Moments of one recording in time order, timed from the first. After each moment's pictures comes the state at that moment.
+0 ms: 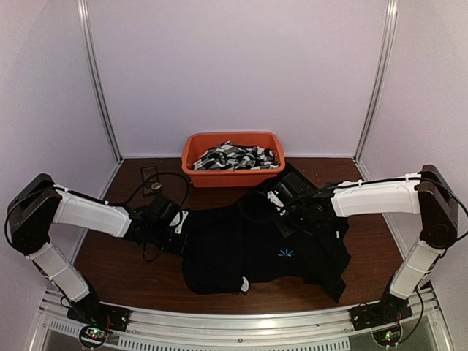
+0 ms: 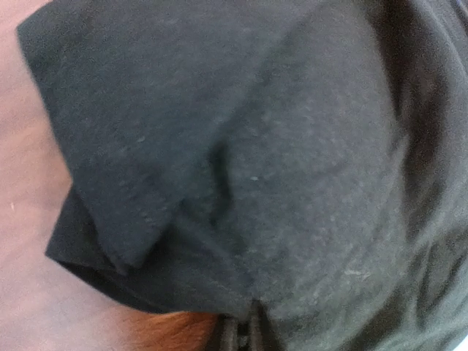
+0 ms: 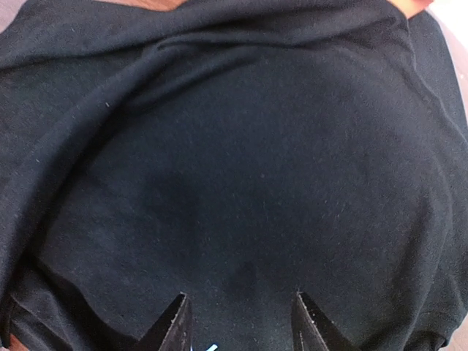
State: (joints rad) left arm -0.74 1.59 0.70 -0.12 0.12 -0.44; right arm 0.83 1.68 1.08 -0.42 0.24 0.17
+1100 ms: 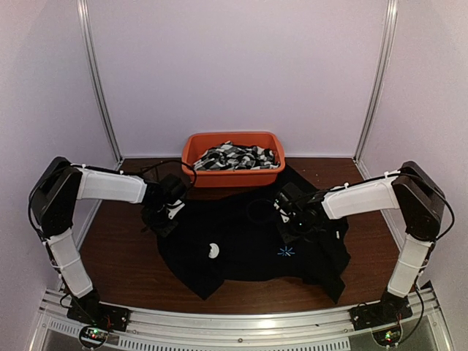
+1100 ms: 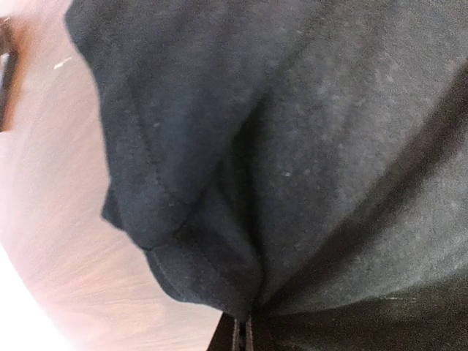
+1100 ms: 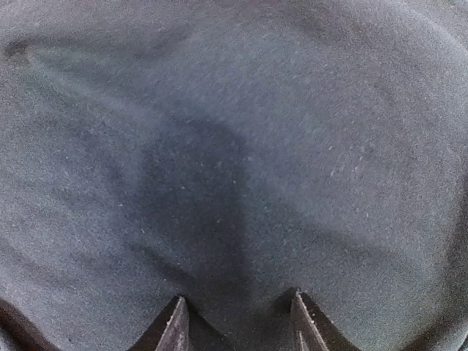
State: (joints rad) left arm -0.61 1.81 1.09 -0.67 -0.28 0.02; right arm 0.76 1.81 1.04 -0.39 0.19 0.32
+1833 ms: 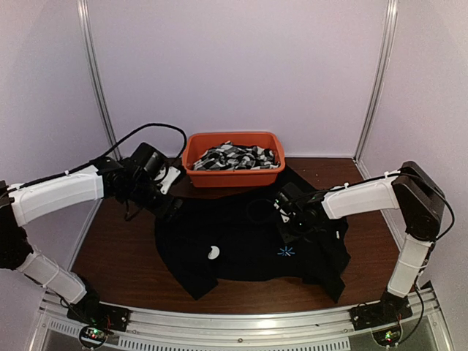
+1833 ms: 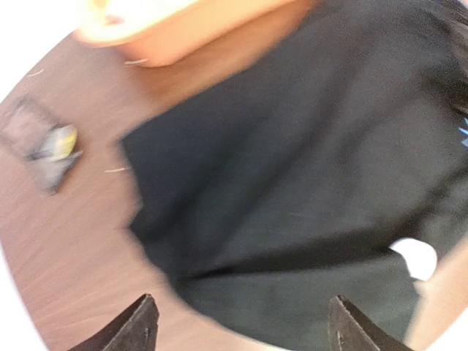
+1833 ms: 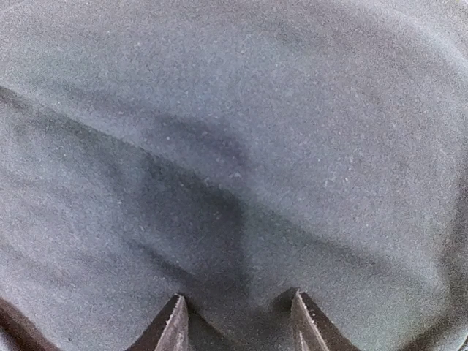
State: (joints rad) left arm -0.65 1.42 1.12 -0.70 -0.07 -0.03; right arm 0.76 1.81 1.04 -0.39 0.19 0.32
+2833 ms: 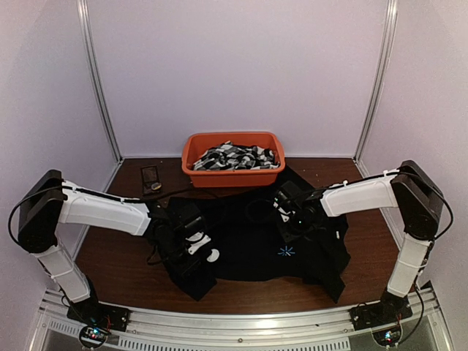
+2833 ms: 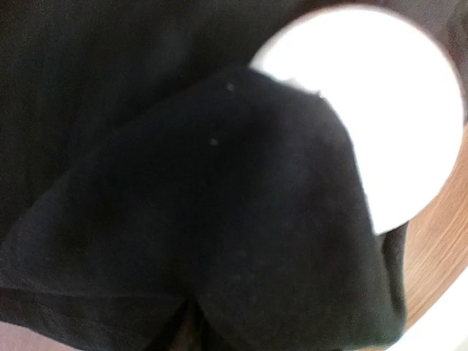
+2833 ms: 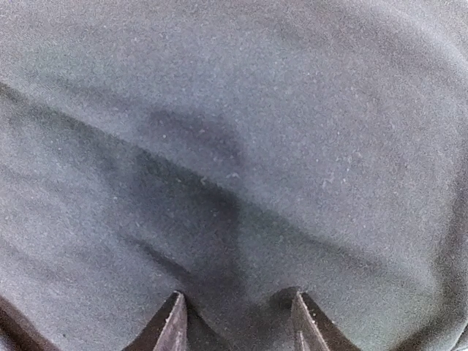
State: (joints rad) left arm -0.96 1.68 0.94 -0.64 0.09 -0.19; right arm 0.76 1.82 1.07 -0.44 0.19 0.30
